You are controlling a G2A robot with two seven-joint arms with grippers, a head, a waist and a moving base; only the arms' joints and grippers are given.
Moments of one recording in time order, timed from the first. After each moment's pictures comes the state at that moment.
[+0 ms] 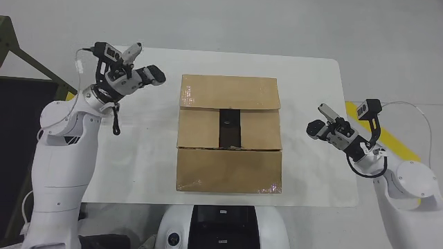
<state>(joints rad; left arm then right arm) 1.29 -1.05 -1.65 -1.69 -0.67 -0.04 -0.94 -1.65 -1.04 1.66 -1.89 0.41 0.05 0.74</state>
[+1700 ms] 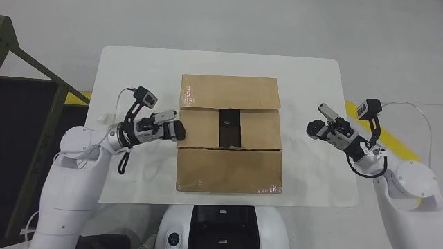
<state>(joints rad) 1.48 -1.03 -1.60 -1.73 -0.61 -0.07 -1.22 -1.65 -1.04 1.66 -1.89 0.41 0.05 0.74</state>
